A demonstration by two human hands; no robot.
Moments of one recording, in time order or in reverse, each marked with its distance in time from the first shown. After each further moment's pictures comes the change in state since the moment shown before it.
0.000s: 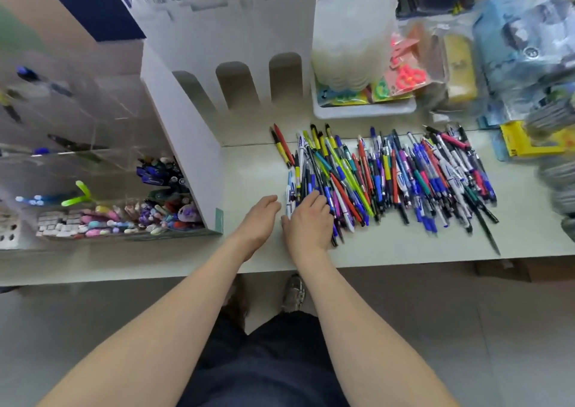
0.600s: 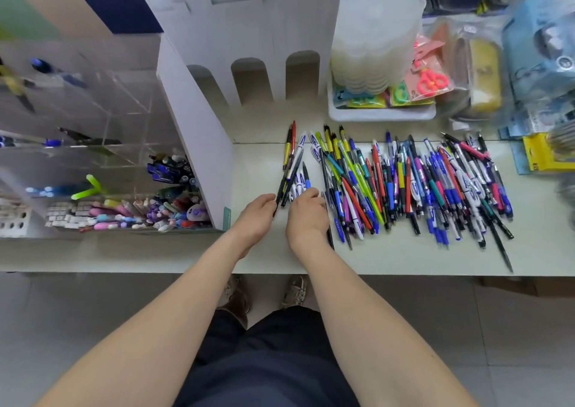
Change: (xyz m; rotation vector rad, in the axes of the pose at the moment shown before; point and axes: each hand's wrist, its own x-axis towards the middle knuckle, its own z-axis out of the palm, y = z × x) left_hand 0.005 -0.006 -0.020 -0.047 0.055 -0.039; right_hand 0.035 -0.028 0.001 -0.146 -0.217 0.026
